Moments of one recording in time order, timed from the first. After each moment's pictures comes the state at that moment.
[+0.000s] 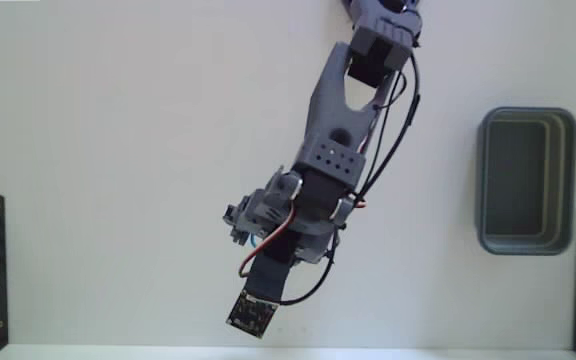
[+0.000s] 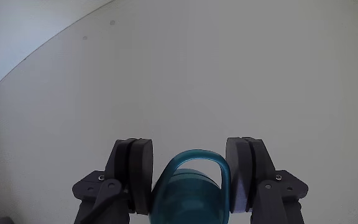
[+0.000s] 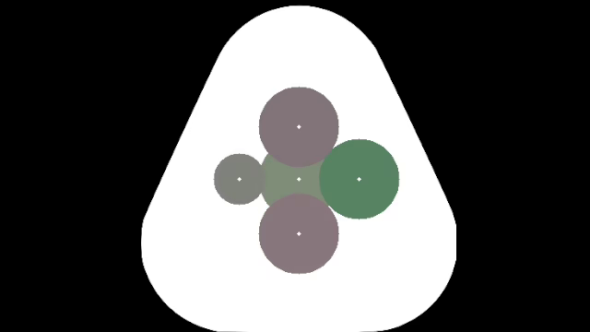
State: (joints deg) arm 23.7 62.2 31.1 90.8 -0.2
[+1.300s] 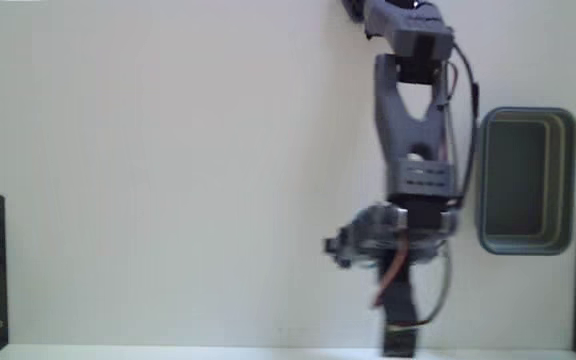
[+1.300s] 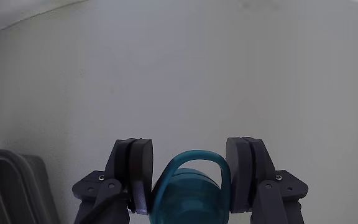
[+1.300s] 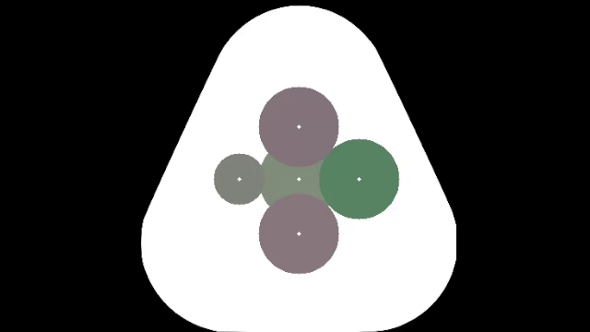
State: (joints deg) arm 0.5 68.6 43.4 88.4 -0.2
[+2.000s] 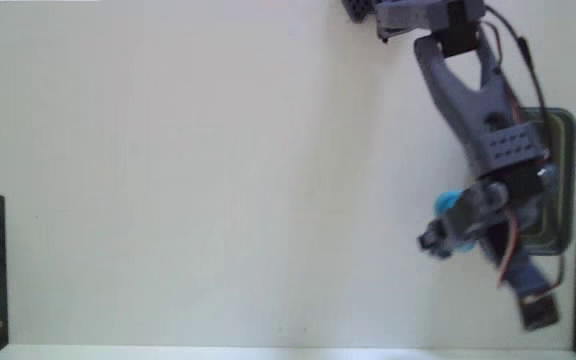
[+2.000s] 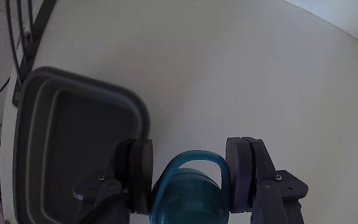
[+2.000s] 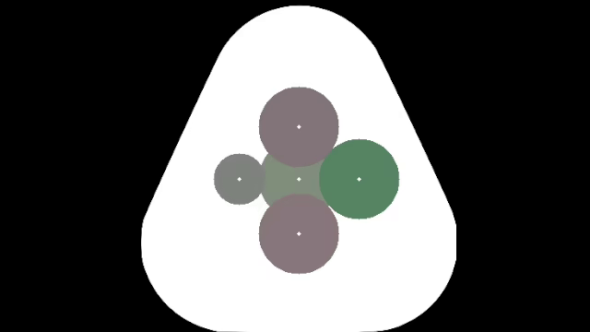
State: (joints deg) arm -20.2 79.6 56.3 85.2 -0.2
